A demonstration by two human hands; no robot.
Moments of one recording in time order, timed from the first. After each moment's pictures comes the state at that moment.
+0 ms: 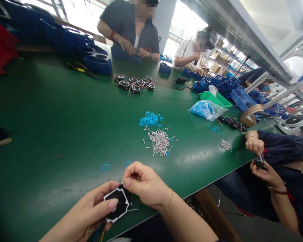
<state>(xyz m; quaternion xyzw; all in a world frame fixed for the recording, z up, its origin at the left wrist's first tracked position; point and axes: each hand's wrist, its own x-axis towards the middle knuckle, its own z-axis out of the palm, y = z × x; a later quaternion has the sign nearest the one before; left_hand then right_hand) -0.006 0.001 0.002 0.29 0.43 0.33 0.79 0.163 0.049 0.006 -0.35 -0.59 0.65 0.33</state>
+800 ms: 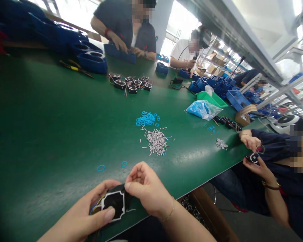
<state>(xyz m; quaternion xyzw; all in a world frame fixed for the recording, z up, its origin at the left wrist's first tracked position) -0.001 0.001 -0.001 0.37 0.47 0.33 0.73 0.166 0.032 0.005 -0.42 -0.44 0.70 0.38</state>
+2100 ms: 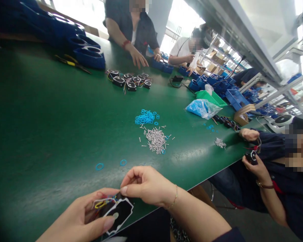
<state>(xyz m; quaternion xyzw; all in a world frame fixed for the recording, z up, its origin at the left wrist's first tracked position) -0.003 -0.001 0.000 0.38 0.44 0.32 0.75 0.170 0.049 0.016 -0.46 -0.46 0.73 0.22</state>
